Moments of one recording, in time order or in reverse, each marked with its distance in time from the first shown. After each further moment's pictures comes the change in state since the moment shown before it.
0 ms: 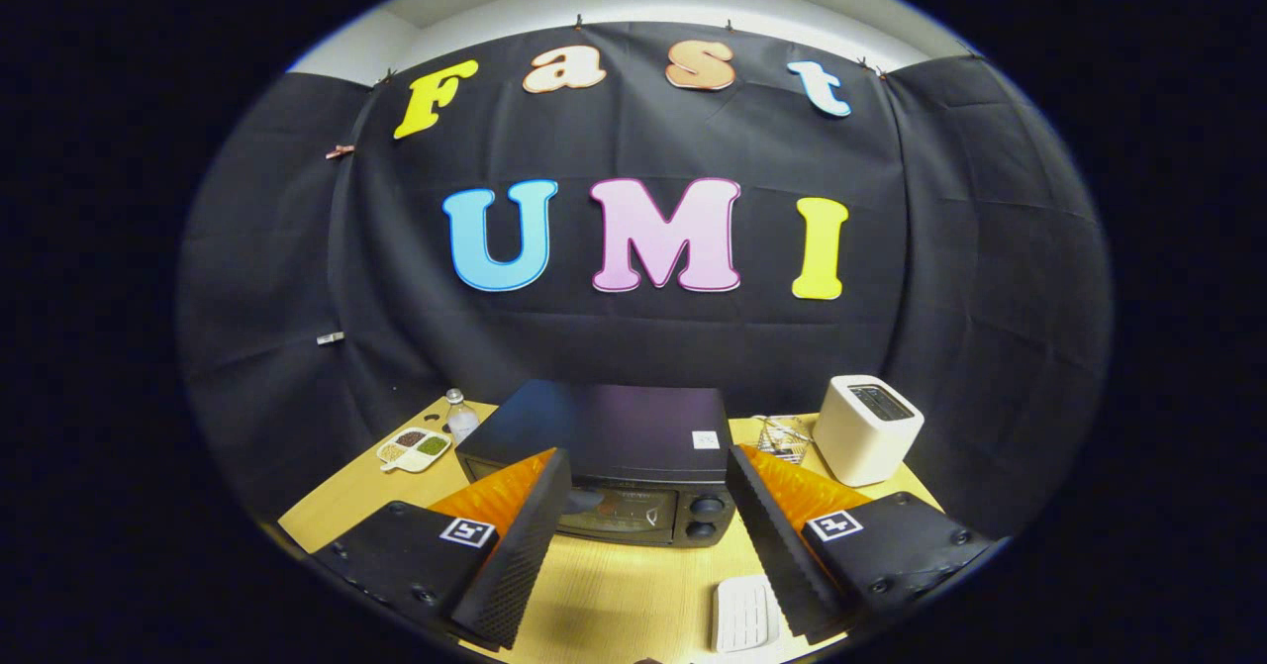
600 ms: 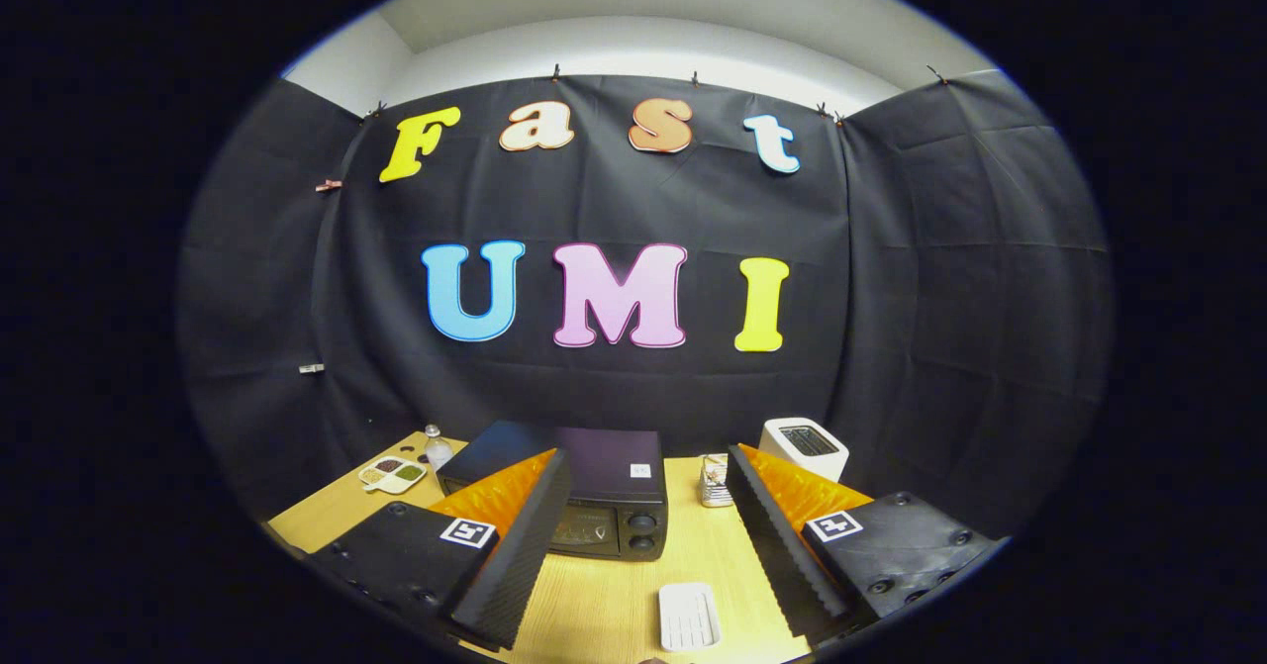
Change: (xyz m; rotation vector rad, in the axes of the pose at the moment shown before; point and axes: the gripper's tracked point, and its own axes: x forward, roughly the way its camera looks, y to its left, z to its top) arm -0.071 -0.041 0.052 -0.023 -0.159 -0.081
